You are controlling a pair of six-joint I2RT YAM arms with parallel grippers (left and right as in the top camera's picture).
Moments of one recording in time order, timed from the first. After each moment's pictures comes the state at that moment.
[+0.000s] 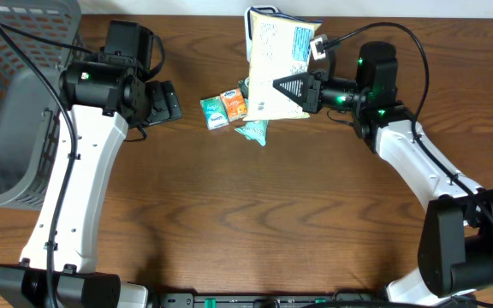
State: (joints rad) left arm -0.15 1.59 1.68 -1.31 -0.17 -0.43; right arm 0.20 1.74 1.15 0.14 -0.97 0.44
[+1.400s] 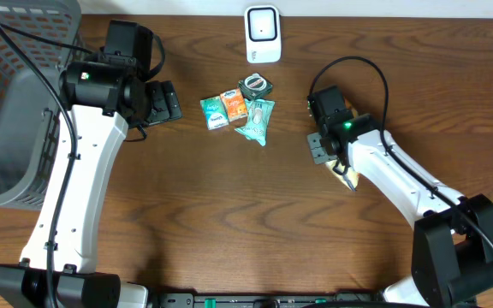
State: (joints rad) left arm -0.15 1.59 1.68 -1.31 -0.17 -0.43; right arm 0.40 1.71 1.14 -0.68 0.22 0.10
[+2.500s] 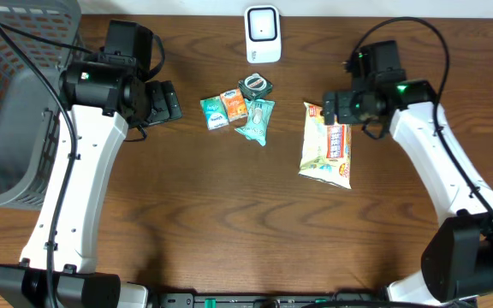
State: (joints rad) left arm -0.15 1.59 1.68 -1.31 -0.17 -0.43; right arm 0.16 1.71 1.40 -0.80 -0.02 0.14
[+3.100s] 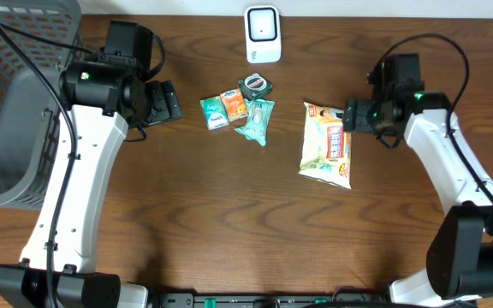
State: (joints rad) left arm -0.15 1.59 1.68 -1.31 -0.17 -0.43; right arm 0.06 1.71 1.24 -0.70 -0.08 0.17
